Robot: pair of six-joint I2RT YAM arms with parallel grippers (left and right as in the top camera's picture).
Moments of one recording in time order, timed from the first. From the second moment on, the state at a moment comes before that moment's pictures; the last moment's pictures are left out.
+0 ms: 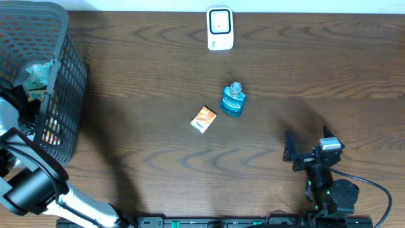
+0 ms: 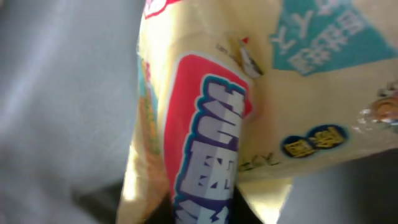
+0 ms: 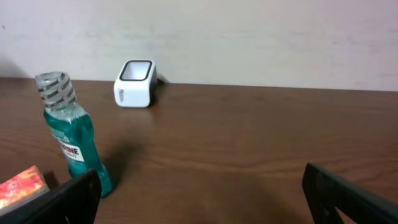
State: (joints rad) left arm 0.74 1.94 1.40 -0.73 0.06 0.19; right arm -0.06 0.01 0.01 -0.05 -0.20 0.02
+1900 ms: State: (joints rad) left arm -0.35 1.80 1.17 -0.68 0.01 -0.49; right arm -0.06 0.01 0.01 -0.05 -0.20 0.02
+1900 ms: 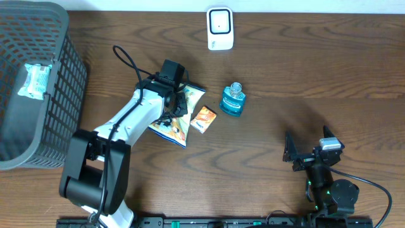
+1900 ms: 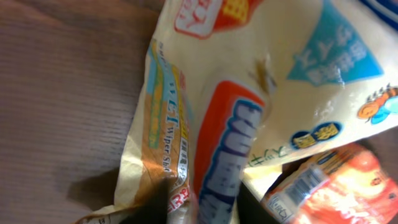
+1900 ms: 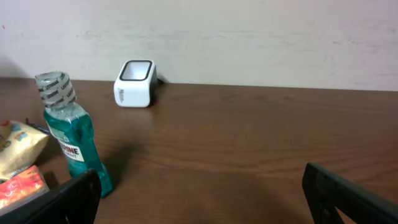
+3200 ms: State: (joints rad) left arm 0.58 1.41 1.41 -0.59 -0.36 -0.67; right arm -0.06 0.01 0.01 -0.05 -0.20 0.02
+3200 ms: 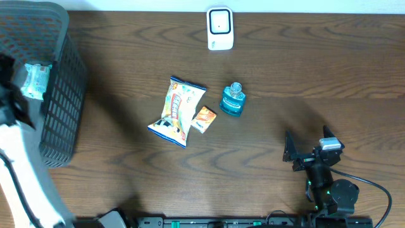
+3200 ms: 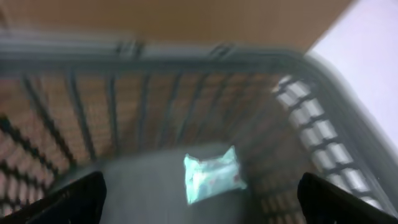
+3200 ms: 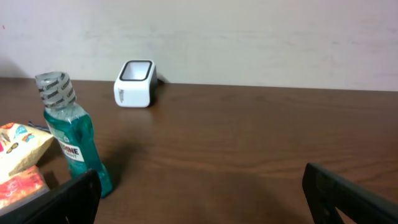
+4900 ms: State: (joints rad) left arm 0.71 1.97 1.41 -0.14 0.13 -0.46; right arm -0.06 0.01 0.01 -0.05 -0.20 0.02
